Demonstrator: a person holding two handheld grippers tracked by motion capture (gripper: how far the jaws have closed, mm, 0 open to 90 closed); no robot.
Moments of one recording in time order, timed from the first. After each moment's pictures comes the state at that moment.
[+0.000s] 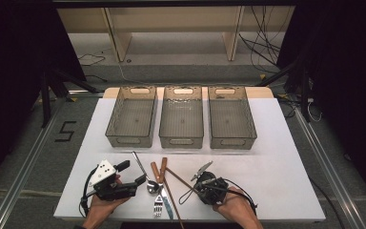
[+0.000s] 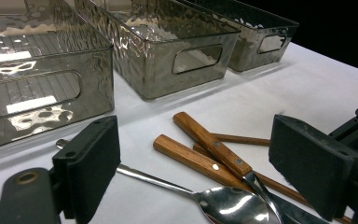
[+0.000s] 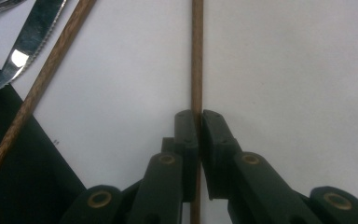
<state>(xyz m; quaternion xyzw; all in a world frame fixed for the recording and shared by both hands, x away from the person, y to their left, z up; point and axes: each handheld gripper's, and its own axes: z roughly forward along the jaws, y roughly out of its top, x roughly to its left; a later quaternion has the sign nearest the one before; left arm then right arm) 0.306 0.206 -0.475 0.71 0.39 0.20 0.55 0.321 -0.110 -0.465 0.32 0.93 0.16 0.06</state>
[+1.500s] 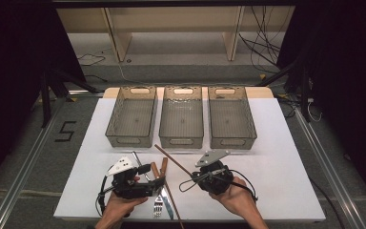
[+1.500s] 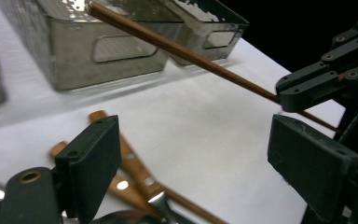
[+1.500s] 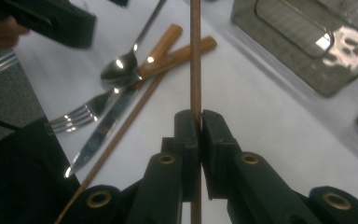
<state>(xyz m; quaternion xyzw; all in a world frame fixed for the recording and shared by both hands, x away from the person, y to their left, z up) 0.313 0.154 -0.459 0.72 0.41 0.06 0.55 0.319 -0.117 -0.409 0.30 0.88 0.34 0.11</state>
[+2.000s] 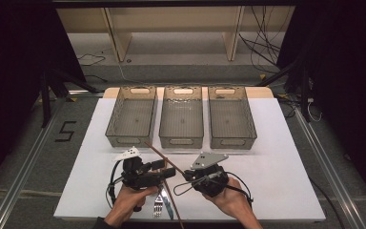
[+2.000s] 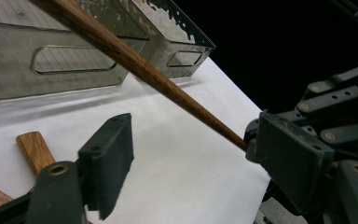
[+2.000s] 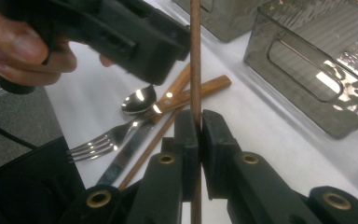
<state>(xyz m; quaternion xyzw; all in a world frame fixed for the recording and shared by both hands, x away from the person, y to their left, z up) 0.333 0.137 -0.445 0.69 0.43 -0.03 0.59 0.309 -0.105 -0.402 0.27 0.87 0.39 0.12</state>
